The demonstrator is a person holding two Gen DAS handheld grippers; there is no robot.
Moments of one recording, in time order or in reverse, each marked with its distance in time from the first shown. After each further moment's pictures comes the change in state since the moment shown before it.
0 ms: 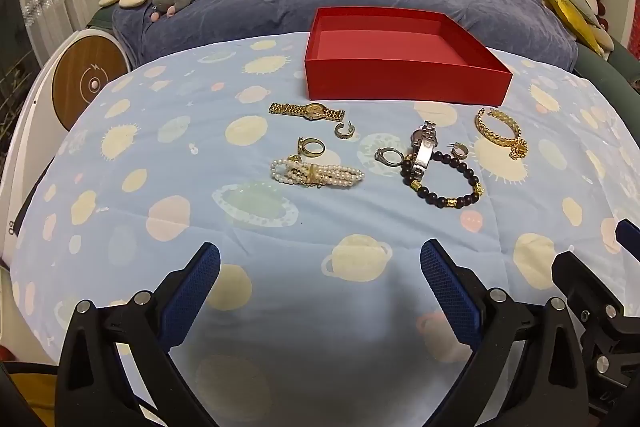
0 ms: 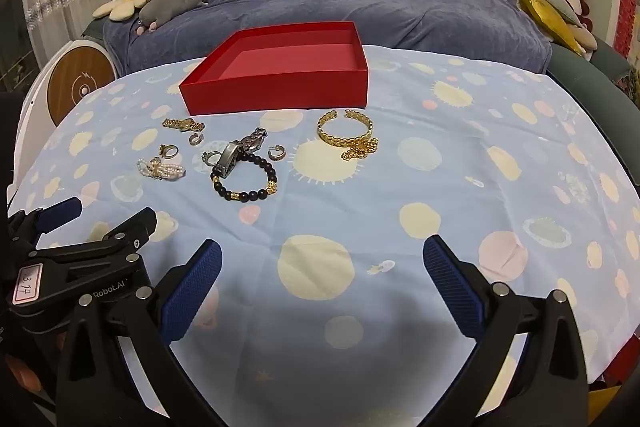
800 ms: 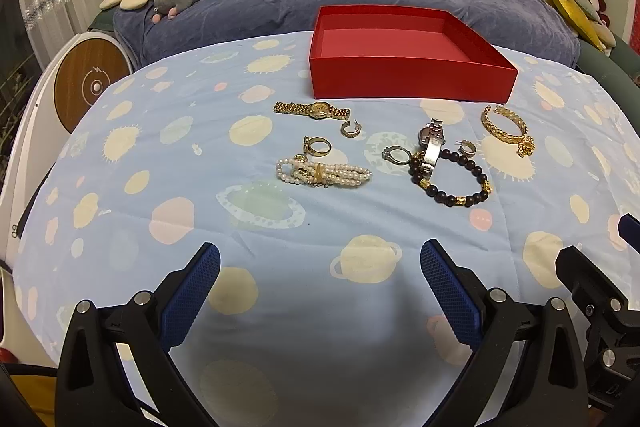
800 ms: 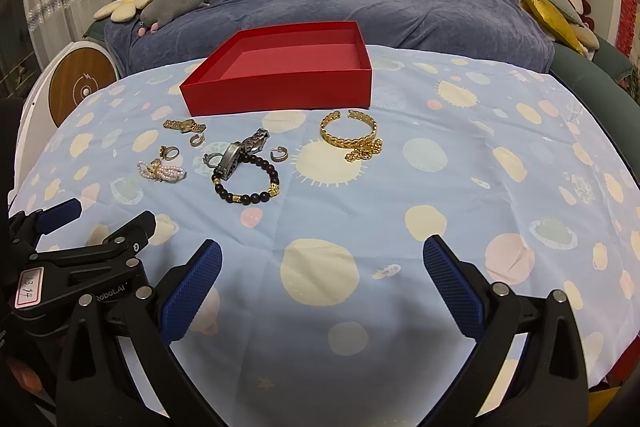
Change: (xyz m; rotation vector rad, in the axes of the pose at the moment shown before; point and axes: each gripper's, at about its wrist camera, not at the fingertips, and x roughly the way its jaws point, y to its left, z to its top) left arm 0.001 0.000 0.002 0.016 -0.008 0.007; right arm 0.008 0.001 0.001 0.007 0.009 0.013
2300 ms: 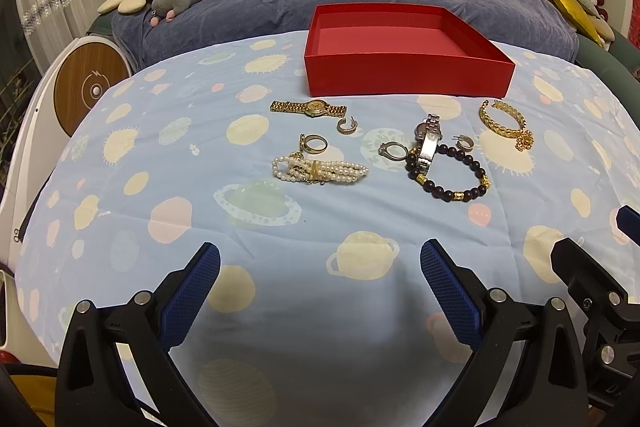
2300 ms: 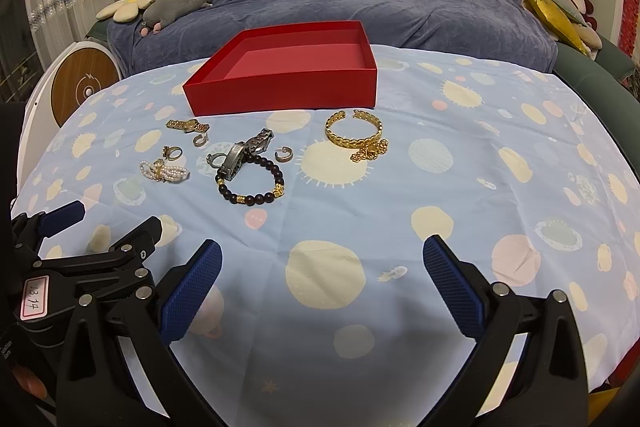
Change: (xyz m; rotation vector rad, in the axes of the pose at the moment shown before) left arm 0.002 0.000 -0.003 0.015 -0.001 0.006; right arm 0.002 0.003 0.001 0.001 -0.006 0.010
